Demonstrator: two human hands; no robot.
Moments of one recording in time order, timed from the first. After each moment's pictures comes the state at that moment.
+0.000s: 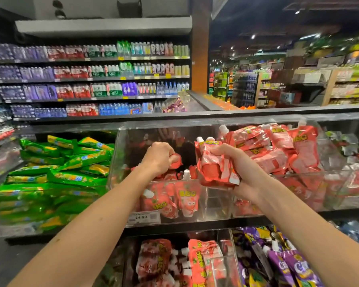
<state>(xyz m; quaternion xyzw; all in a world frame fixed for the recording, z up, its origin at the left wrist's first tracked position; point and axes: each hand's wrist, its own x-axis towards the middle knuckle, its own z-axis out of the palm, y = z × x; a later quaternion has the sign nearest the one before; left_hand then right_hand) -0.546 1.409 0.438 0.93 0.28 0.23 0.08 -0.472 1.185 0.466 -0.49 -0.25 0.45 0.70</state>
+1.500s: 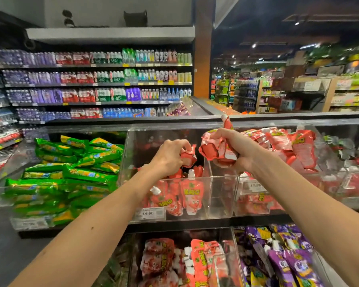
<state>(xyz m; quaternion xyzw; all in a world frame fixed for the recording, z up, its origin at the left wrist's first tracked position) -0.569 1.373 0.460 0.93 0.21 0.25 0.15 -0.460 1.209 0.504 -0.59 -0.23 0.40 0.66</state>
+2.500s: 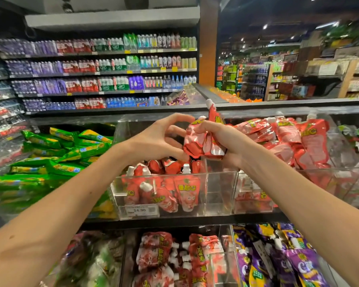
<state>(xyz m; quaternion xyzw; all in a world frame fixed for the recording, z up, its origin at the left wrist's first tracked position) -0.602 1.354 0.505 0.88 0.09 0.16 0.44 -0.447 1.238 0.489 -0.56 -0.29 0.41 0.66</state>
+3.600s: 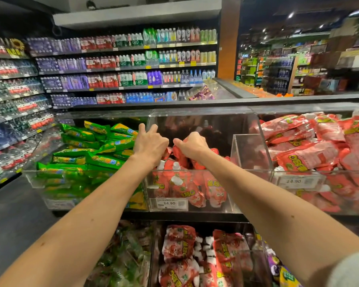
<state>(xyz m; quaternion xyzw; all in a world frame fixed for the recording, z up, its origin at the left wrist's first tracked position) -0.619 1.436 0.447 0.87 0.37 0.07 -0.31 -0.496 1.381 0.432 -0.80 -0.41 0.14 0.41</state>
